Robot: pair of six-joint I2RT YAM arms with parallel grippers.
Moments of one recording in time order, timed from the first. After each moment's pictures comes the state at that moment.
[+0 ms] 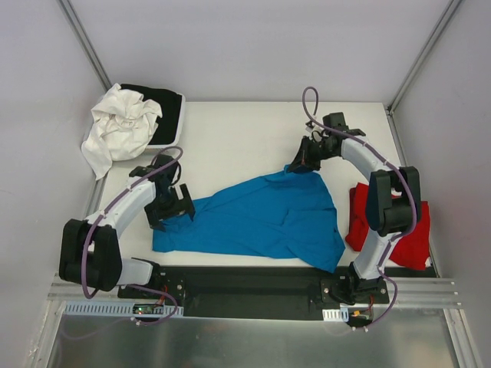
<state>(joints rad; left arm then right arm) -0.22 1.32 0.86 -1.00 0.04 -0.61 0.20 1.85 1.38 -0.66 -0.68 0.37</state>
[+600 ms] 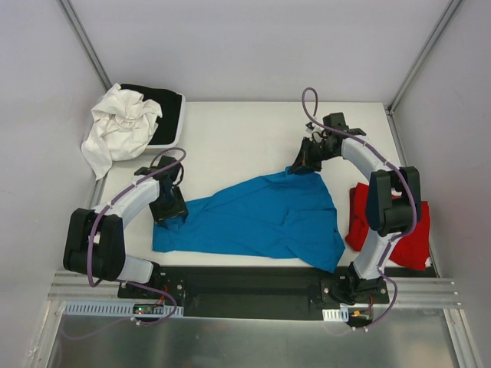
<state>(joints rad) -0.22 1.40 0.83 -0.91 -0.06 -0.62 0.20 1.85 1.39 -0.70 -0.67 0.35</state>
